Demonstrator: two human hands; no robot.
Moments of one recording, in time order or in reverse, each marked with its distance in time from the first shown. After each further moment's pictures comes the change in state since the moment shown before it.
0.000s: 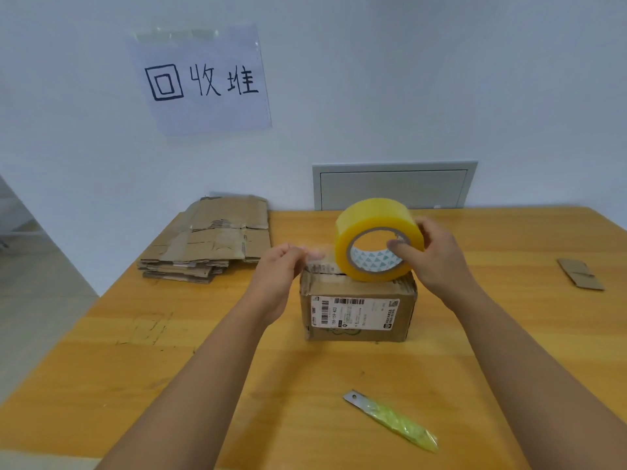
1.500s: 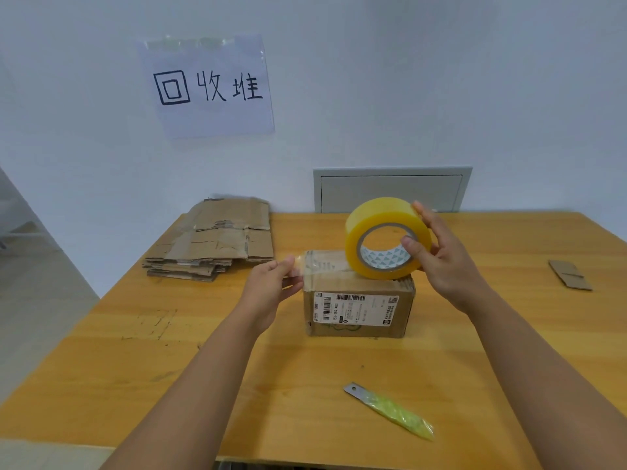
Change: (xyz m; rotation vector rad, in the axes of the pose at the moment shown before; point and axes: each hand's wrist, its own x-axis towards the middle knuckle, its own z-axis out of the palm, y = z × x) left_hand -0.006 -0.024 -0.019 -0.150 0.077 -0.114; right_hand -0.016 0.002 -0.020 0.076 -0.111 -0.074
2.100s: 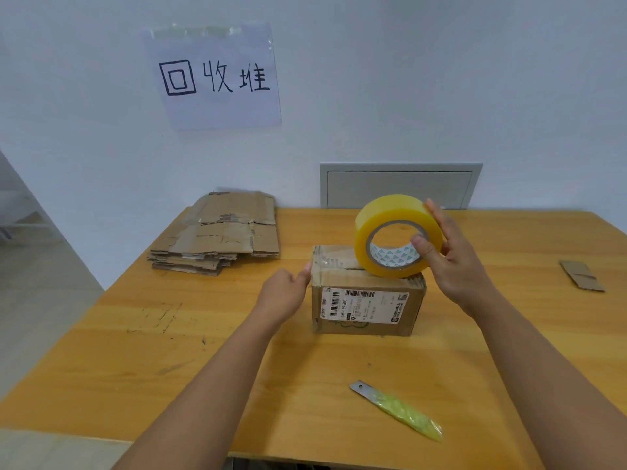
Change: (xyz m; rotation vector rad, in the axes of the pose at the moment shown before) left_hand 0.007 -0.019 0.005 0.823 0.102 0.055; right_hand -0.001 0.007 0.006 -0.057 0.029 -0.024
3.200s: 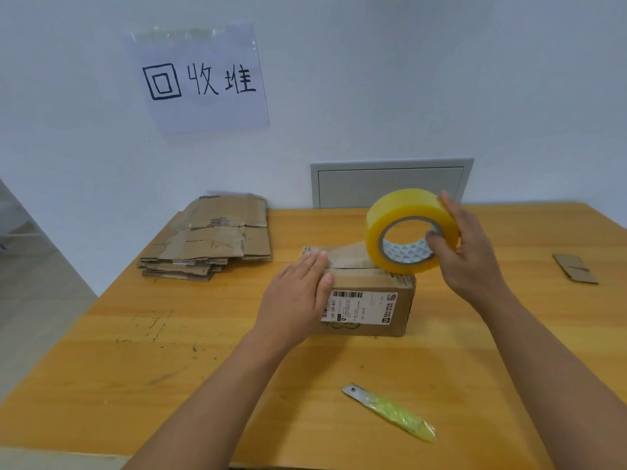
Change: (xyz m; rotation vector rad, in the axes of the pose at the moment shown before) left_hand -0.022 0.006 0.015 0.510 0.067 0.648; right_hand 0.002 0.008 -0.019 -0.224 0.226 -0.069
